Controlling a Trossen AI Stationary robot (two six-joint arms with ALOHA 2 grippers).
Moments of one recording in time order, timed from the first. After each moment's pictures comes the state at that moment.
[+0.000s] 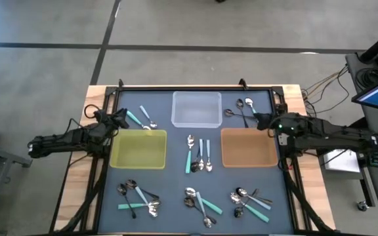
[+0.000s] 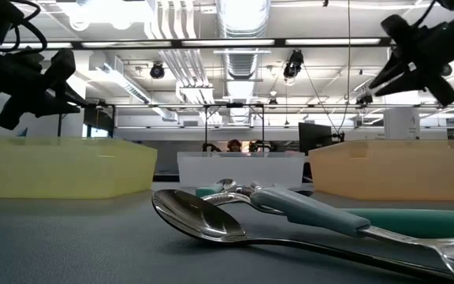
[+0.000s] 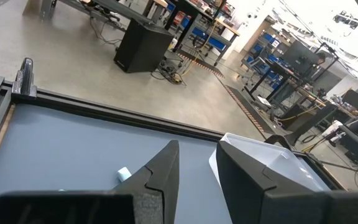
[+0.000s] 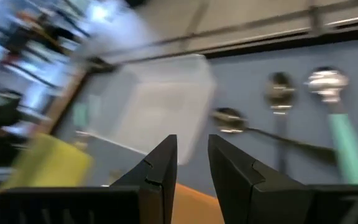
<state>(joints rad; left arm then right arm) 0.06 0.01 0.14 -0.43 -1.00 -0.82 -0.15 0.48 0.51 -0.64 0.52 0.99</state>
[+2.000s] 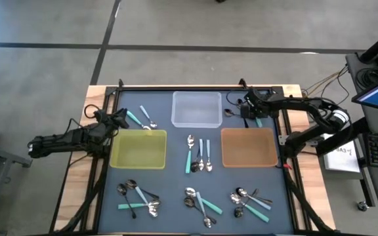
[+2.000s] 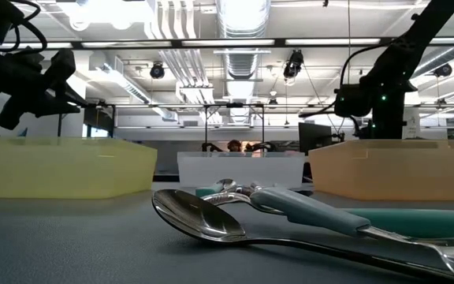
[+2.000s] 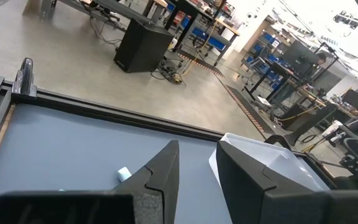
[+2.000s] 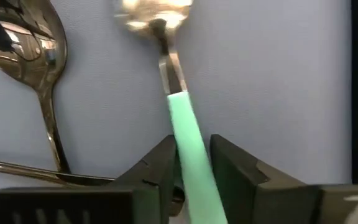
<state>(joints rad) 0.06 0.01 0.14 -0.43 -1.00 -0.82 -0.84 1.55 0.63 -0.52 0.23 0.73</state>
